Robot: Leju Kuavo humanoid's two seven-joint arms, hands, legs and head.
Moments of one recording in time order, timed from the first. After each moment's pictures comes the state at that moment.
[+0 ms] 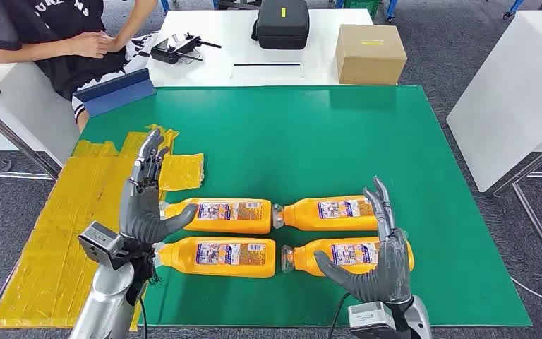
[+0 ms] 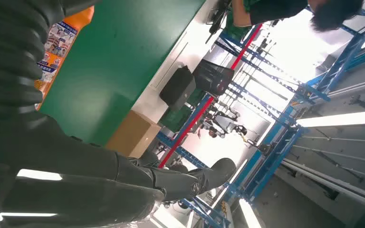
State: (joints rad) left arm -0.21 -0.16 -0.19 -1.49 -0.22 -0.10 -0.55; right arm 0.19 0.01 0.20 -1.91 0.55 -0.36 -0.48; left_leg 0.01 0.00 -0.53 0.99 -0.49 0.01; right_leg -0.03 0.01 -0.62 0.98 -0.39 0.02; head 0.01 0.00
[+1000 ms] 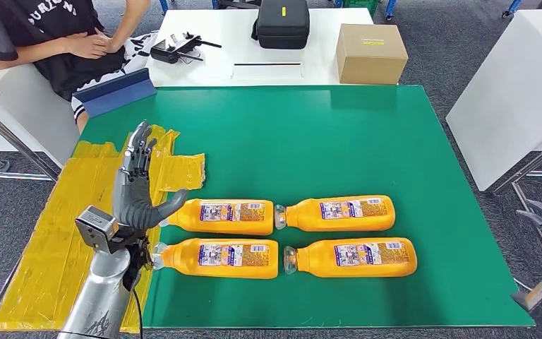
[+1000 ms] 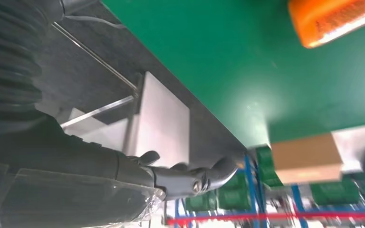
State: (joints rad) left arm -0.30 -0.13 -0.16 -1.34 -0.18 -0.06 -0.60; right arm 0.39 -0.47 -0.84 -2.24 0.41 0.77 -0.19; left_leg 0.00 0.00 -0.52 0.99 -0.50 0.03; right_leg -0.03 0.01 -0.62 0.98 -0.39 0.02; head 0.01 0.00
